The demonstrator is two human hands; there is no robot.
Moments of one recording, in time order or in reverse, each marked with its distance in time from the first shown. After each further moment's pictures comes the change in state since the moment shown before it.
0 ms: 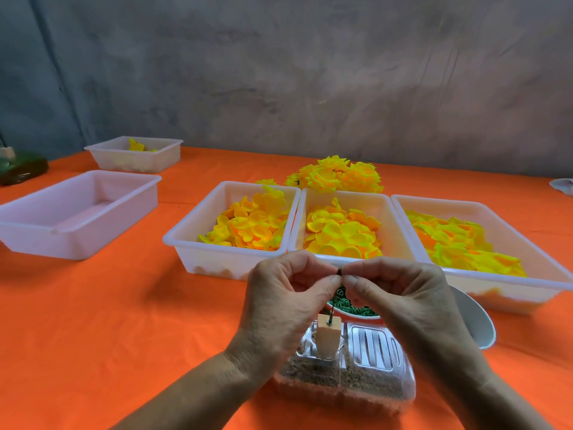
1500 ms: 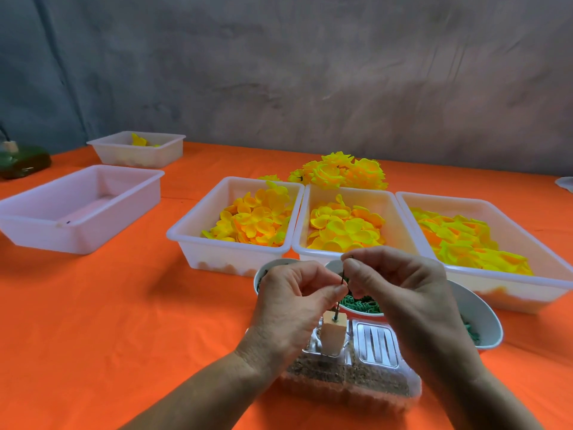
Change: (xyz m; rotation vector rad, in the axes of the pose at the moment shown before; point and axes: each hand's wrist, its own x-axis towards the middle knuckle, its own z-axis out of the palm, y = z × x) left_hand 0.001 -0.016 0.001 -0.020 -0.066 -0.105; right_hand 0.004 0.004 0.011 0.005 0.057 -0.027
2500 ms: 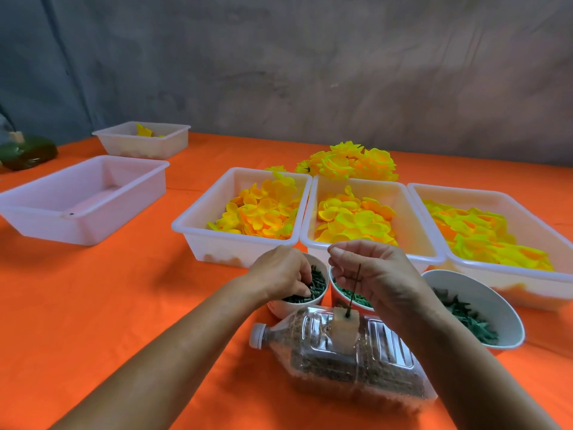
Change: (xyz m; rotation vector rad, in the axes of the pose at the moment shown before) left_hand 0.080 -0.059 -0.044 1.106 -0.396 -0.122; right_hand 0.042 0.038 0.010 0.188 -0.032 0.468
